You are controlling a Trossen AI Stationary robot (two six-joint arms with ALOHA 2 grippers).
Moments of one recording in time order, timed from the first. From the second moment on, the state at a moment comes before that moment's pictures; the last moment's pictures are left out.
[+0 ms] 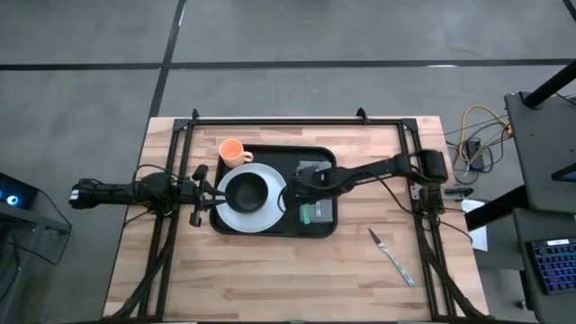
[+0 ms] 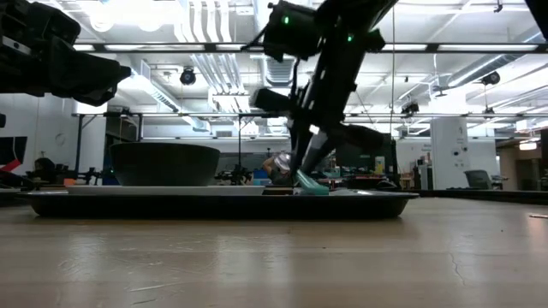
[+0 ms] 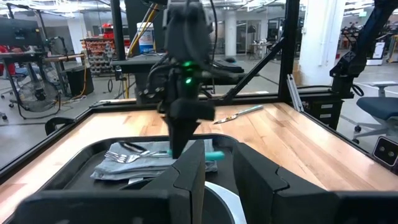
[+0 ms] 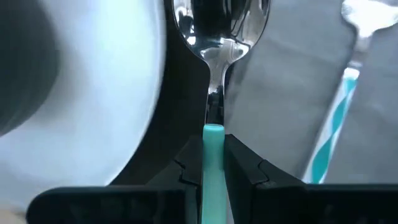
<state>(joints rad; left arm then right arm) -0.04 0.05 0.01 0.02 0.02 0.04 0.01 1.94 1.35 -0.59 0.19 1.32</state>
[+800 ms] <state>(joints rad) -0.04 0.05 0.01 0.02 0.02 0.04 -0.05 1.95 1.30 -0.58 0.26 1.39</state>
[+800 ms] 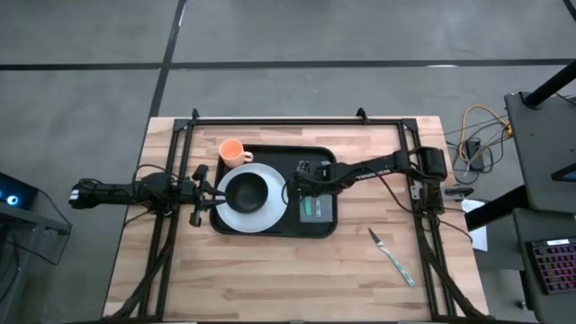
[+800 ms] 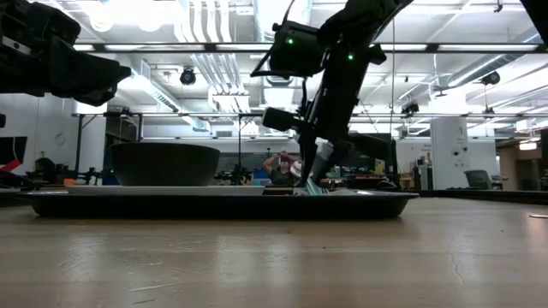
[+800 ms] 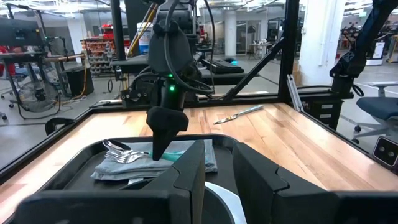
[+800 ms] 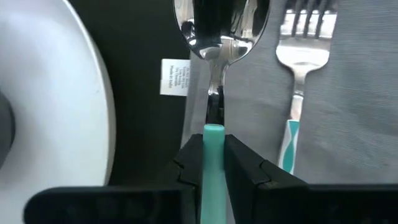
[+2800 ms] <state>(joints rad) -0.04 0.05 0.01 0.02 0.02 0.04 -0.01 2.04 1.36 -0.54 0.30 1.35</state>
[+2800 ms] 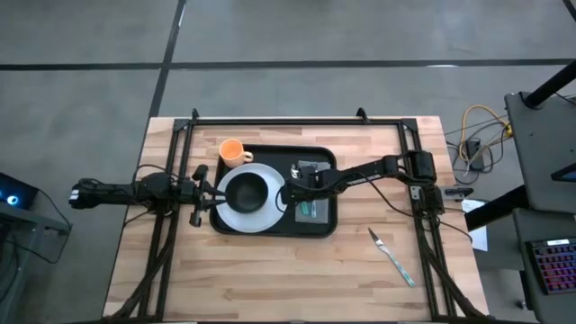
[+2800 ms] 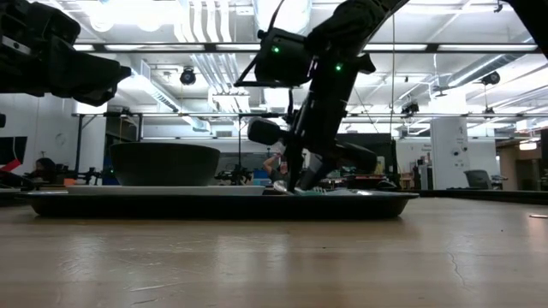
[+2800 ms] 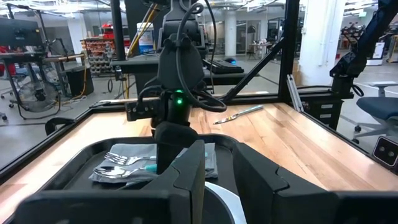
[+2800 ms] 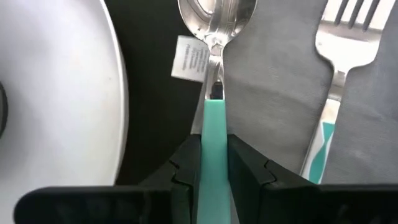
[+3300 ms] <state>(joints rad) -0.04 0.05 0.01 0.02 0.02 0.04 0.00 2.04 1.37 -0.55 0.32 1.32</state>
